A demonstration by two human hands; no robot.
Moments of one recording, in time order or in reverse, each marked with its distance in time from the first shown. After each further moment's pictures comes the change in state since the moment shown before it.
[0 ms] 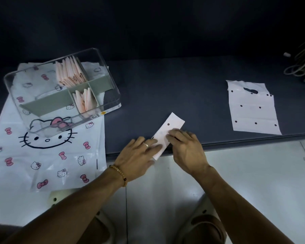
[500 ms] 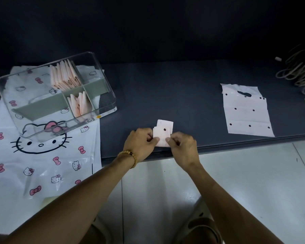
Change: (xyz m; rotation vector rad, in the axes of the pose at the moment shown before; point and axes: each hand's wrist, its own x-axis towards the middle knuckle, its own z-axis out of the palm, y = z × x) left_hand 0.060 0.002 -0.009 -0.719 -0.052 -0.683; right_hand 0.017 -0.007 -0.001 0.506 -0.016 0.632
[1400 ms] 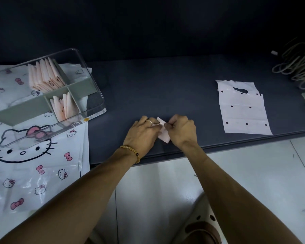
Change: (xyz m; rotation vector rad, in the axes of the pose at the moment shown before) left_hand 0.042 0.002 0.022 0.576 0.036 0.482; right_hand 0.062 -0.006 -0.013 -0.122 0.011 0.129
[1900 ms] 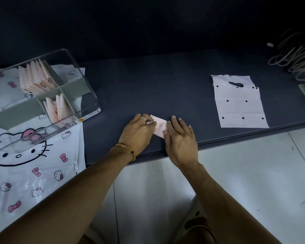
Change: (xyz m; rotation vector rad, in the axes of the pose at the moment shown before) left_hand 0.000 0.006 -0.009 0.015 -0.007 -0.008; right_hand -0.043 0.044 0.020 -0.258 0.149 -0.352
